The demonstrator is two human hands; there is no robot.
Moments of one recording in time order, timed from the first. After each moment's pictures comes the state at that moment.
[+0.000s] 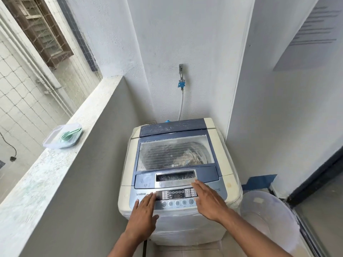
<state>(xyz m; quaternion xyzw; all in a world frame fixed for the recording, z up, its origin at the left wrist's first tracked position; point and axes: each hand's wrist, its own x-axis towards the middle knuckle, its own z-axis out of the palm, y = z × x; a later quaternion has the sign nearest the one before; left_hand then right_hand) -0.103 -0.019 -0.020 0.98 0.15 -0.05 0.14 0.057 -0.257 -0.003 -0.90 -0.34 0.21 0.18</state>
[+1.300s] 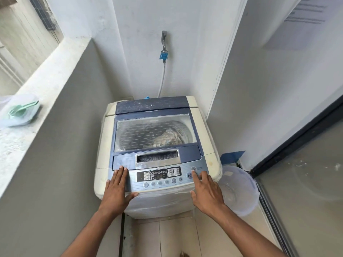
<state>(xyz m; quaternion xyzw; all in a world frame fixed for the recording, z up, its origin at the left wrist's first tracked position) -0.095 0.033 -0.069 0.96 0.17 -0.05 0.20 0.023 -0.291 -0.012 -0.96 -0.23 0.16 0.06</state>
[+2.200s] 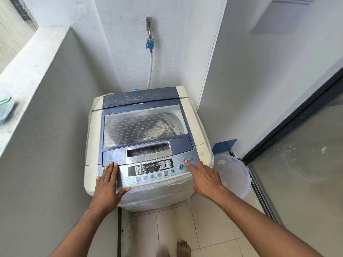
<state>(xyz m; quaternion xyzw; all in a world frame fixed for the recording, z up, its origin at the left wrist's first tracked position) -0.096 0.034 -0.074 0.96 0.17 -0.06 0.20 0.048 -0.311 -0.011 -0.95 -0.25 0.18 -0.01</state>
